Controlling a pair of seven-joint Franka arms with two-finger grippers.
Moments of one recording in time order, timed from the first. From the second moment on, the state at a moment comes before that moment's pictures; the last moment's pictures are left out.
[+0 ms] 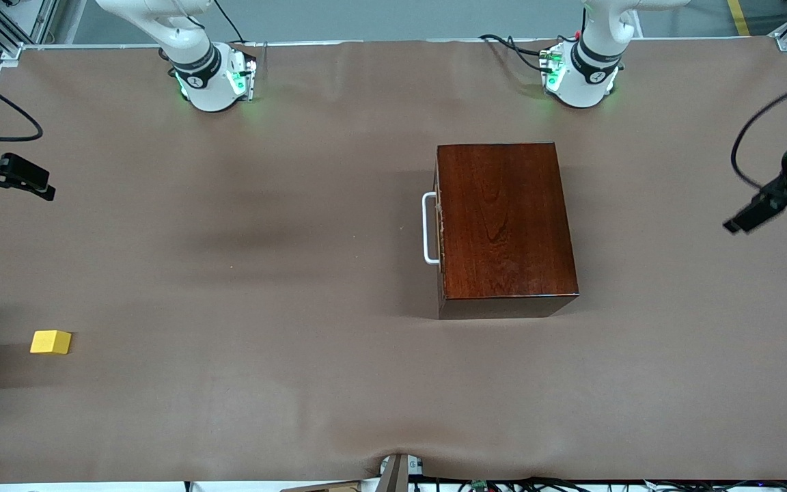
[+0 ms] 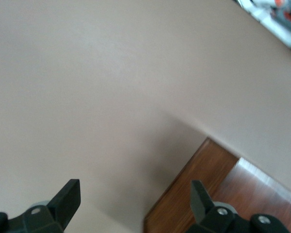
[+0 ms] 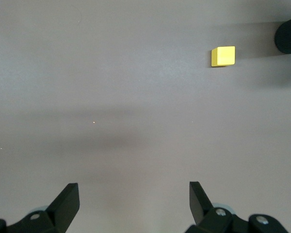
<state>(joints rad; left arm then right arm) -0.02 0.00 0.03 -1.63 0.01 1.67 -0.56 -0.01 0.05 -0.05 -1.52 -0.02 1.53 -0.05</state>
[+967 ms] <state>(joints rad) 0.00 -0.04 -0.08 -1.62 0.01 1.57 0.00 -0.02 0.05 -0.04 -1.53 0.02 1.49 0.07</state>
